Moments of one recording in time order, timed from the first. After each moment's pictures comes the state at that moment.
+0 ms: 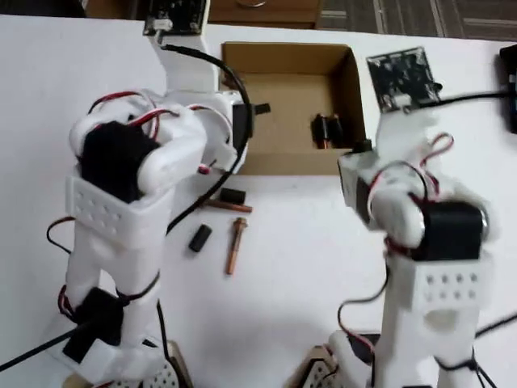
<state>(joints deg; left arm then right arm) 22.2 -4.8 -46.4 100.8 22.0 -7.0 -36.4 -1.6 93.7 11.1</state>
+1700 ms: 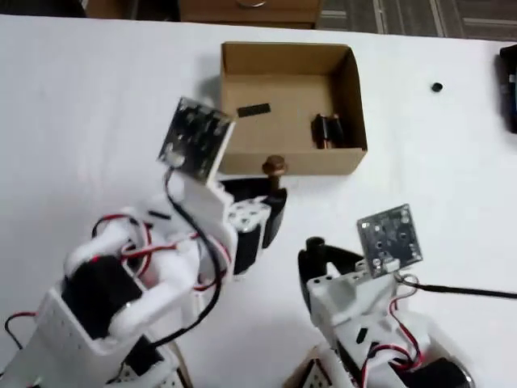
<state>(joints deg) 38.7 -49.8 15.4 73.5 23.6 -29.5 -85.2 40.2 94.4 -5.9</state>
